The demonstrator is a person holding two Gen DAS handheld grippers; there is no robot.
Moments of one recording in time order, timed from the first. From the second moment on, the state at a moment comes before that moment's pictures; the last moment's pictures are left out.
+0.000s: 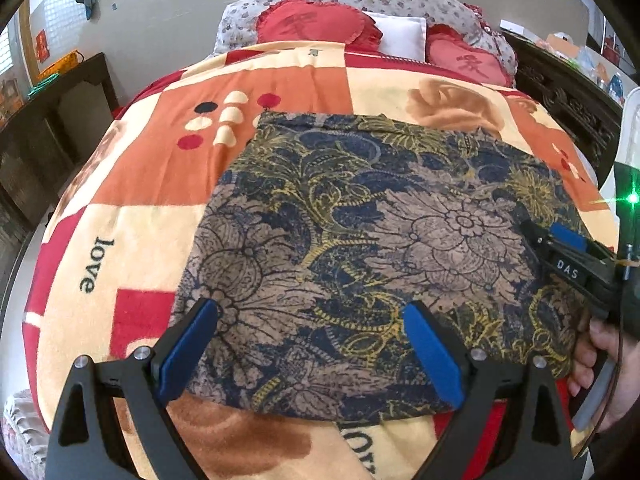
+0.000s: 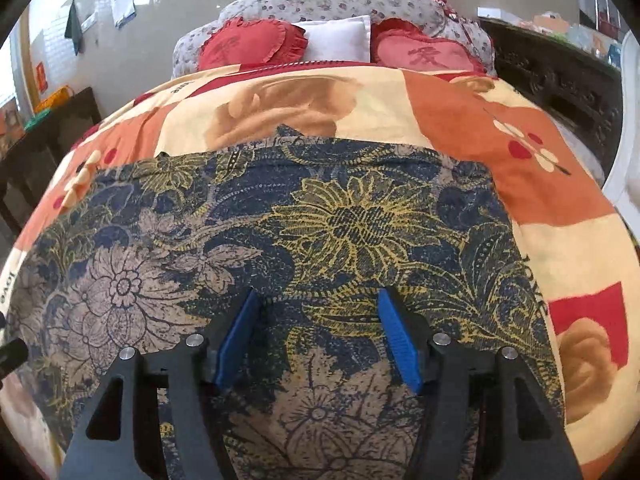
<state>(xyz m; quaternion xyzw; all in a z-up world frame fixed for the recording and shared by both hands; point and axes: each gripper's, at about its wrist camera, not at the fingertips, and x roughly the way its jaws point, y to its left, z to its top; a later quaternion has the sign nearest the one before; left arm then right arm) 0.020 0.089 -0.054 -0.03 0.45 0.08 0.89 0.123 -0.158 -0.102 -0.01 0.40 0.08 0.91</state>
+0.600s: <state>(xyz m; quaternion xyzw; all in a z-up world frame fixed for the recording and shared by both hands) -0.023 0.126 -0.043 -0.13 0.42 -0.03 0.90 0.122 -0.155 -0.100 -0.02 0.40 0.08 0.91</state>
